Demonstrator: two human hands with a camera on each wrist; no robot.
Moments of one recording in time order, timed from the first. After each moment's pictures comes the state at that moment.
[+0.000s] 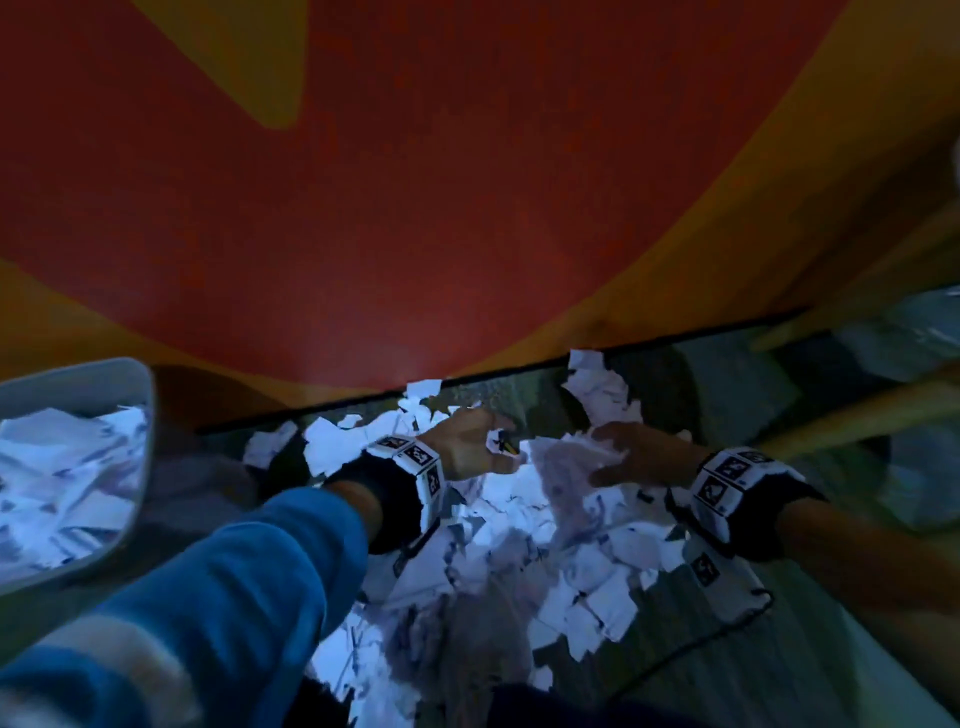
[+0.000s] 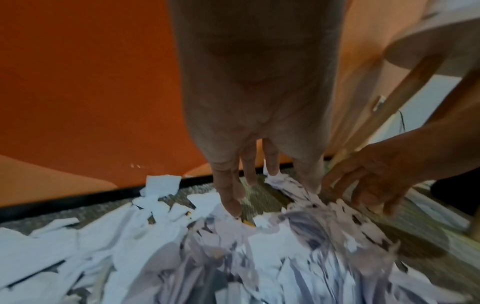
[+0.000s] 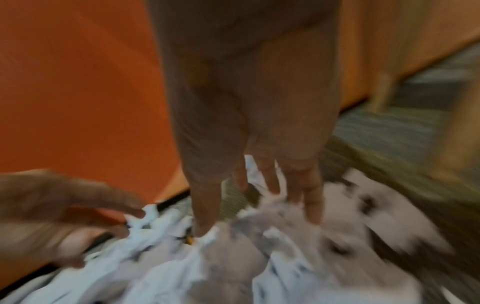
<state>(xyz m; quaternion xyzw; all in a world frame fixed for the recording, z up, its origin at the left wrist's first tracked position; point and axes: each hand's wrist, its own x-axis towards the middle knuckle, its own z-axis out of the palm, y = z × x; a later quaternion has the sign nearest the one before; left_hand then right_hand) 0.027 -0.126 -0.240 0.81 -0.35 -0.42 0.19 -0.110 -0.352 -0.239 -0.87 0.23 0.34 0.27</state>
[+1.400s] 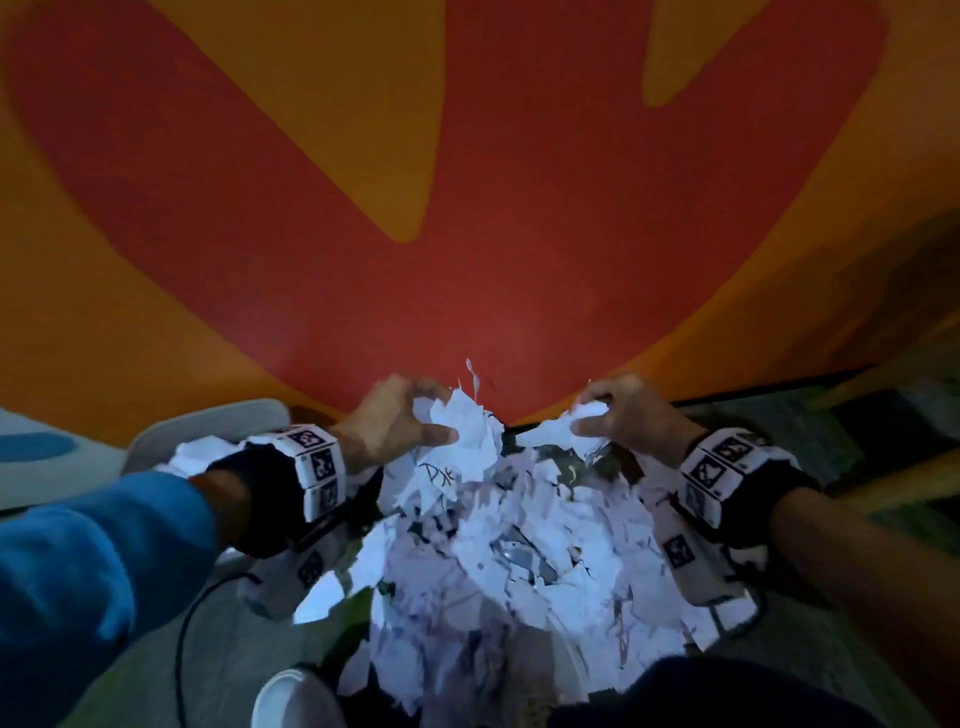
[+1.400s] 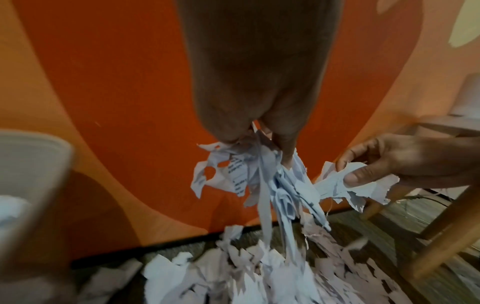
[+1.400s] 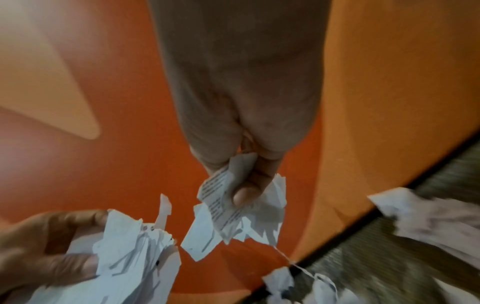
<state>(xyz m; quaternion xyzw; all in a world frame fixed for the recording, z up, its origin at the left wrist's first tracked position) 0.080 0.000 -0.106 0.89 -0.24 -0.23 0.31 -0.035 -0.288 -0.132 -0.88 0.14 0.06 0.45</state>
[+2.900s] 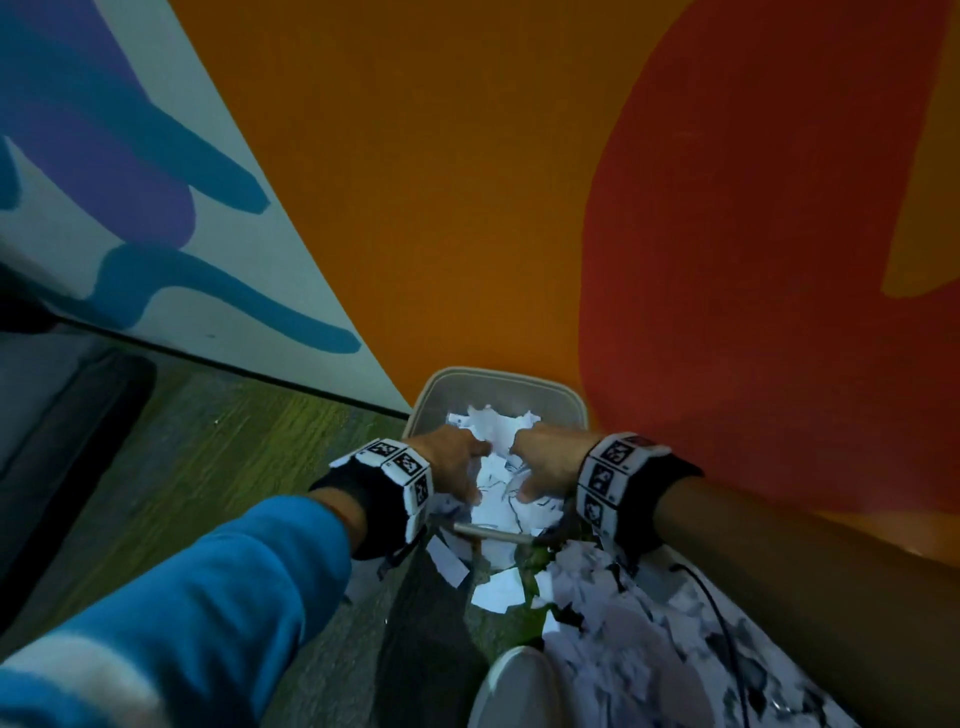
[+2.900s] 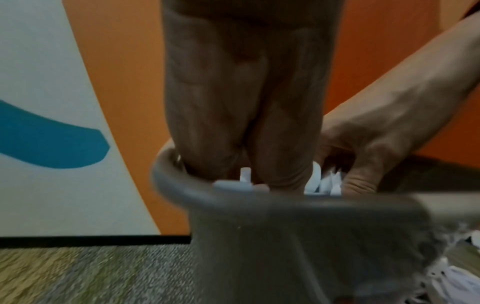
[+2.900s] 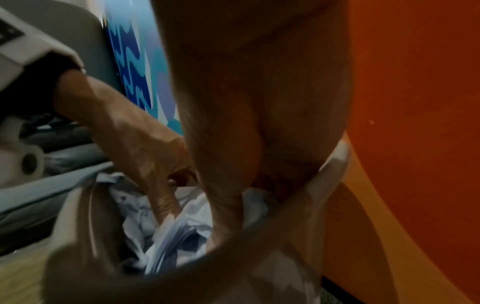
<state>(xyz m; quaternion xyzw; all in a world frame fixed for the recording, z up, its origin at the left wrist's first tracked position) 0.124 0.269 -0.145 0.91 -0.14 -0.38 0.06 0.127 0.108 -0.137 -0.91 -0.22 0.35 0.00</state>
